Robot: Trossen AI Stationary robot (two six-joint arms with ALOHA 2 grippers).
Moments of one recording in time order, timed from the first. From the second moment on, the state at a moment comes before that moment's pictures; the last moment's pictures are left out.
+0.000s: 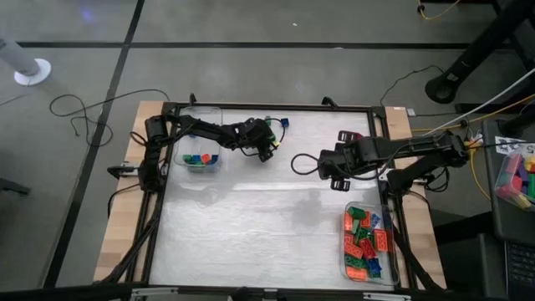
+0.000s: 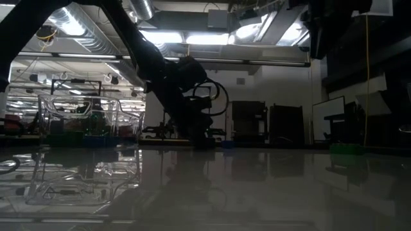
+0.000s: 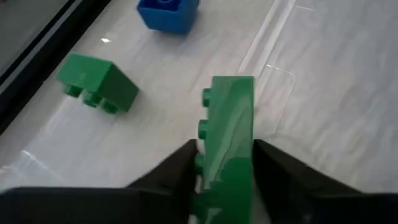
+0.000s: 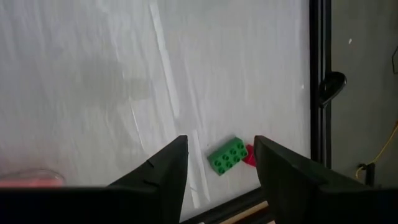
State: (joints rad) left arm 0.38 2.01 1.08 0.08 -0.23 0.02; right arm 0.15 1.44 1.41 -1.46 0.42 0.25
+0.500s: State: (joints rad) left arm 0.11 2.00 1.08 0.45 0.05 -0.12; right arm 0.14 1.43 1.41 -1.50 0.41 0.17
